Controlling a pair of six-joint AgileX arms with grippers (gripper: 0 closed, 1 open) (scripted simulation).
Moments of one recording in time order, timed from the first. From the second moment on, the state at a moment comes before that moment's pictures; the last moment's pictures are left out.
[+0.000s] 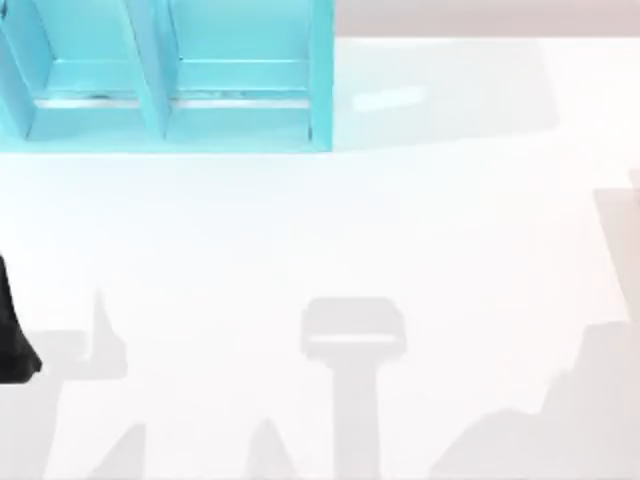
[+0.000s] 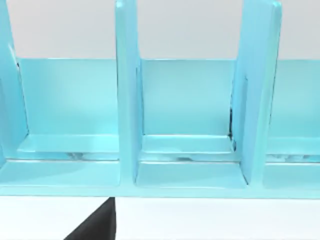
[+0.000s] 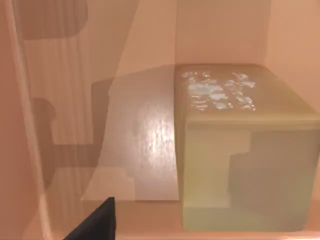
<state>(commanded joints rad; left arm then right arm) 0.00 0.00 0.00 0.00 0.00 0.00 -0.49 1.64 1.23 -1.16 -0.01 -0.47</state>
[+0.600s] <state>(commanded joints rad) 0.00 0.00 0.00 0.00 0.00 0.00 -0.48 1.72 1.03 -0.88 -0.01 -0.46</state>
